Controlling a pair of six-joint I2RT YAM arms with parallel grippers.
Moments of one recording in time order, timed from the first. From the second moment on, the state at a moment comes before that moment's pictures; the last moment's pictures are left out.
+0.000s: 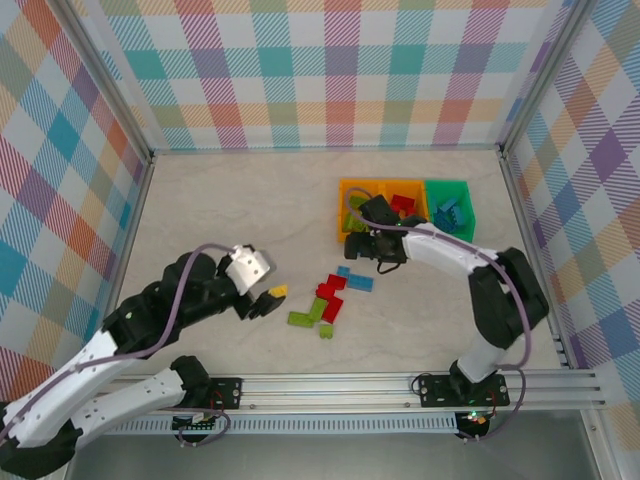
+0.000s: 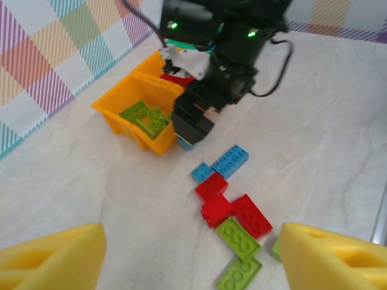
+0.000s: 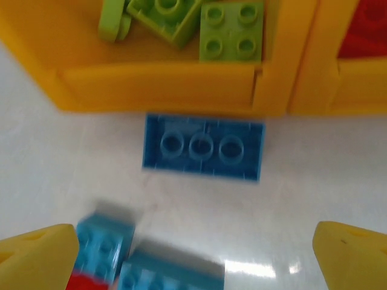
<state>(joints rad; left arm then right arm) -0.88 0.65 0.90 -0.69 -0.02 0.23 0.58 1.70 1.13 -0.56 0.10 0.57</state>
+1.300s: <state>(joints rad) -0.85 0.64 0.74 -0.68 0.16 0.50 0.22 1.32 0.97 -0.44 0.23 0.53</state>
